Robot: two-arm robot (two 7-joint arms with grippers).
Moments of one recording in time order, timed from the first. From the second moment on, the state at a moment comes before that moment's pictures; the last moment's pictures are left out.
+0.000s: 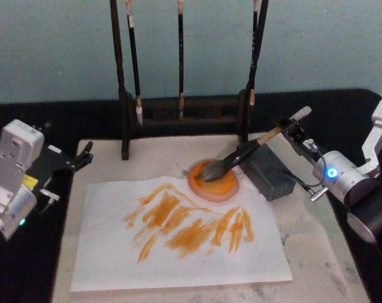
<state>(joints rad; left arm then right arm) -0.20 0.60 0.45 -1.41 -0.25 -0.12 0.03 0.40 0.29 -0.30 -1.08 1.34 0.21 0.19</state>
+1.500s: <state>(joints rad) -0.20 0.60 0.45 -1.41 -0.25 -0.12 0.03 0.38 0.31 -0.31 -1.11 1.35 0.20 0.20</state>
